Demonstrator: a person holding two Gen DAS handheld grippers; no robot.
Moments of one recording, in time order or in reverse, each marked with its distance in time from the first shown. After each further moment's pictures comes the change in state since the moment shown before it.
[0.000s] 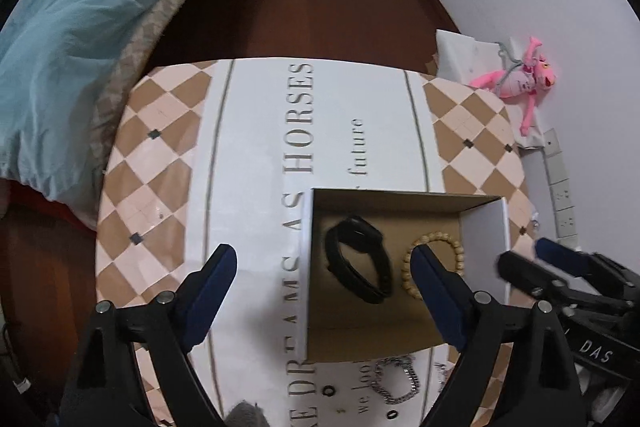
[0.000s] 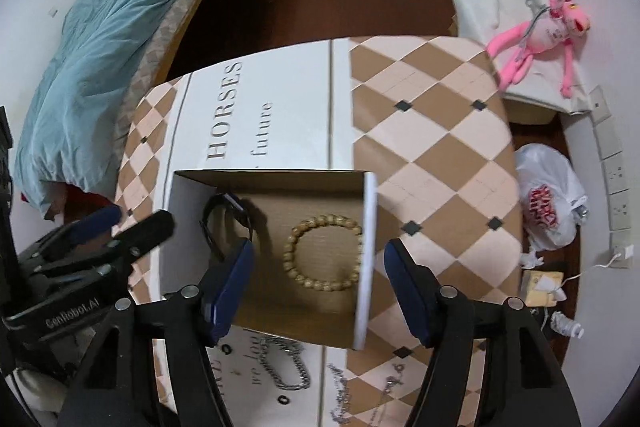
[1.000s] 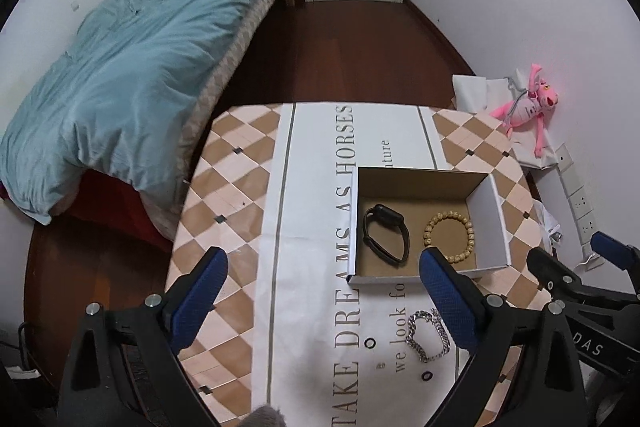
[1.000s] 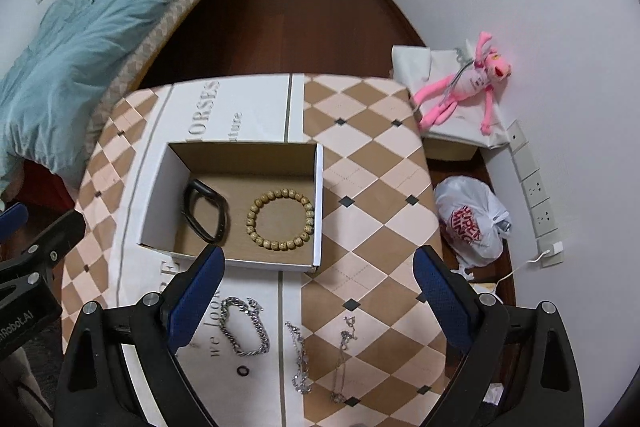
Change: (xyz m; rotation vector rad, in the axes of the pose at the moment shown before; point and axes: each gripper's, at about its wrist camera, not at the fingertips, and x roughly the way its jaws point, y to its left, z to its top) left arm -0.098 0.002 -0.081 0.022 -0.246 0.141; right arm -0.080 0.034 -0.086 -0.035 -0.231 -0.223
